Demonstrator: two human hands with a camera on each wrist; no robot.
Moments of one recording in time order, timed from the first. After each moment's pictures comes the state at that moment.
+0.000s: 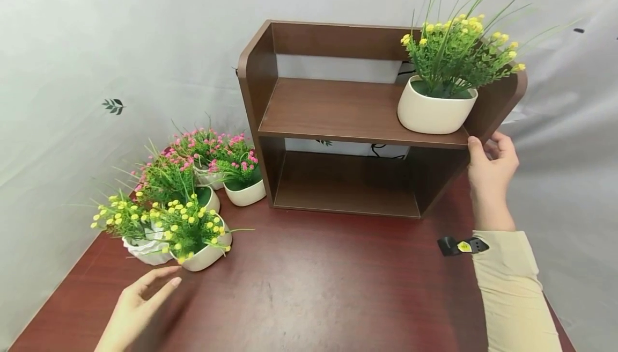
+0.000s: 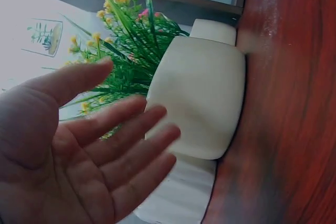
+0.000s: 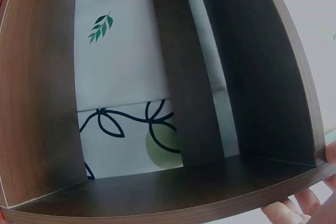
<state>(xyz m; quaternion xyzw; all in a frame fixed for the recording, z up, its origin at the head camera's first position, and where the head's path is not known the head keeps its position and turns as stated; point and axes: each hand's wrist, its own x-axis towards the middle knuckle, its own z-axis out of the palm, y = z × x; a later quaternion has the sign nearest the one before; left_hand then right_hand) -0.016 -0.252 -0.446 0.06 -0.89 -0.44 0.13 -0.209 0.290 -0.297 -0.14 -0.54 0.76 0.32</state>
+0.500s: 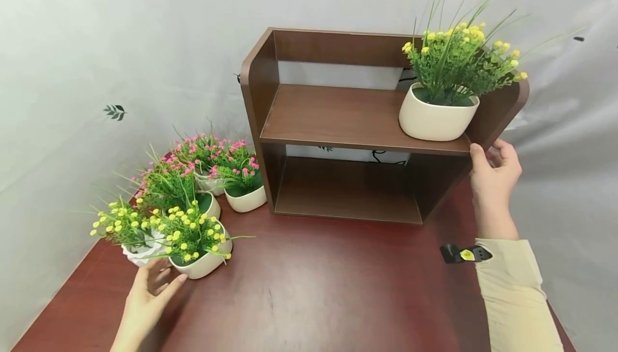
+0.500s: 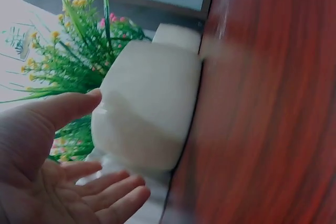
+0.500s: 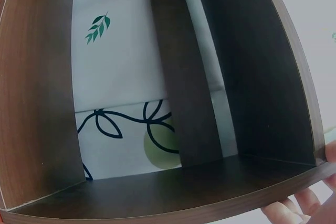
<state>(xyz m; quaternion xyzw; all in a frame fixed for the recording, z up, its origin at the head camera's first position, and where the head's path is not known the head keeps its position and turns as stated) -0.038 -0.253 -0.463 0.16 -0.86 -0.48 0.11 -0.209 0.291 -0.298 -0.15 -0.54 0.76 0.32</state>
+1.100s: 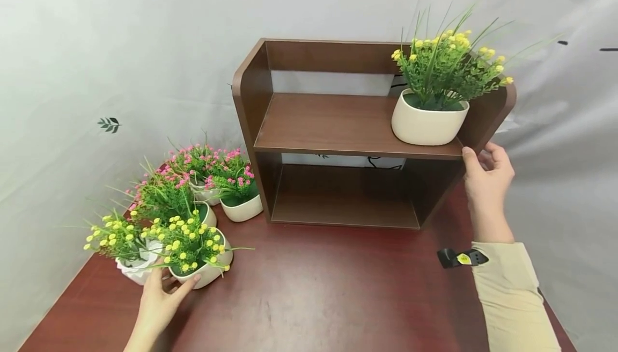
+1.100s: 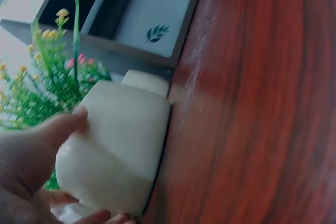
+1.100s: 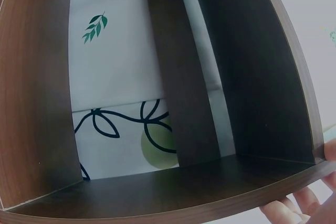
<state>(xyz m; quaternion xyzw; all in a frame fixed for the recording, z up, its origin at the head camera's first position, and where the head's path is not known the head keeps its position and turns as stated) -0.063 -0.235 -0.470 0.13 -0.87 -0.46 0.16 -0.206 0.293 -0.299 -0.14 -0.56 0.75 0.32</state>
